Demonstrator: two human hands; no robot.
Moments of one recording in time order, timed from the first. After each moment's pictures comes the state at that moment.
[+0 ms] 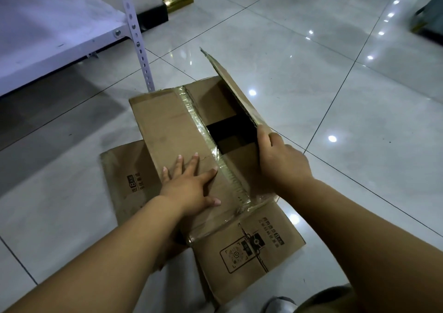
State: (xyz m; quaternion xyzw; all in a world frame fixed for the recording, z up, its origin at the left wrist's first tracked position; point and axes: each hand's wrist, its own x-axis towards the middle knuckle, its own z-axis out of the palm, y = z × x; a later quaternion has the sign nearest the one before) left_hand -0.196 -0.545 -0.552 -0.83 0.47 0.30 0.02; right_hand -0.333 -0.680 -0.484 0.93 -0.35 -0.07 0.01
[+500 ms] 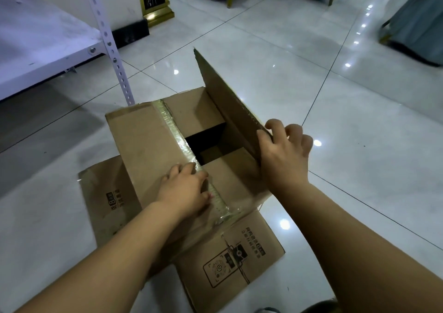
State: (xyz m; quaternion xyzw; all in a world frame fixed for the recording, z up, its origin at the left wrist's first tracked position) left_hand -0.217 -0.583 -0.531 -0.84 0.50 0.21 -0.03; right_hand -0.357 -0.716 -0.477 0.91 -0.37 0.14 0.16
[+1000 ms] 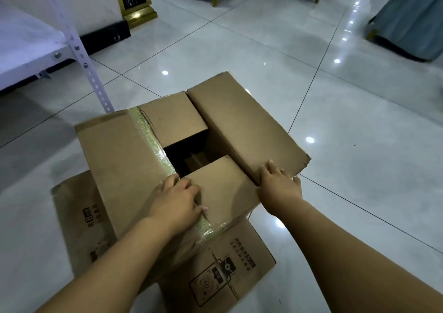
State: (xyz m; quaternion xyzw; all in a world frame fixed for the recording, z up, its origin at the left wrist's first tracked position) left_hand -0.228 -0.616 -0.550 -0.82 0.54 0.21 -0.01; right_hand -0.397 -0.764 -0.534 0.85 -0.48 -0.20 -0.05
